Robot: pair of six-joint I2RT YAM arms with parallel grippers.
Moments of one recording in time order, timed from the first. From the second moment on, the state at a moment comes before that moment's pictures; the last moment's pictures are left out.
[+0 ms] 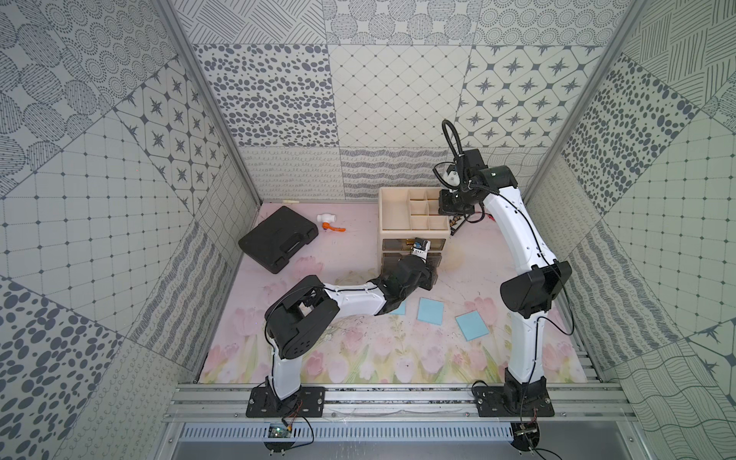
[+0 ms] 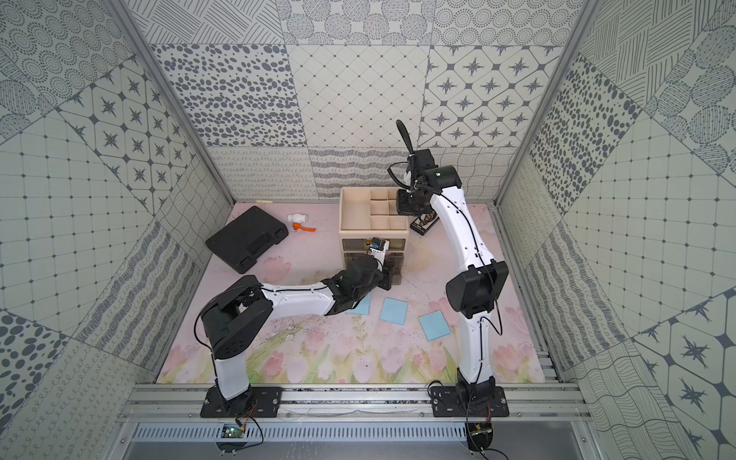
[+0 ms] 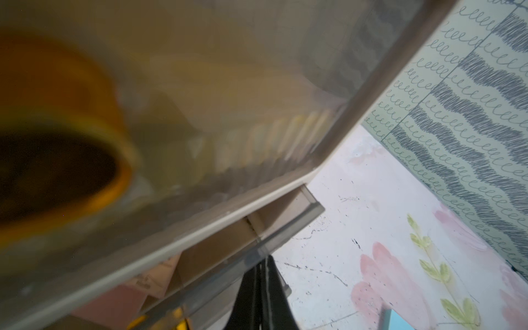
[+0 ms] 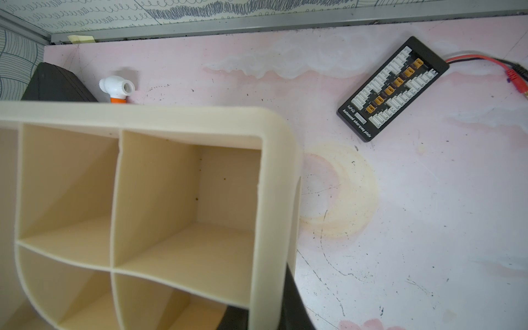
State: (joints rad) left arm -0.95 1.90 1.11 0.42 -0.23 -0.35; right arm 0.31 2.10 2.41 -1.35 -0.13 0.27
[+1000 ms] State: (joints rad) left arm -1.02 1.60 1.23 0.06 -0.45 -0.26; right arm 0.32 2.05 2.33 -1.30 -0.16 0.28
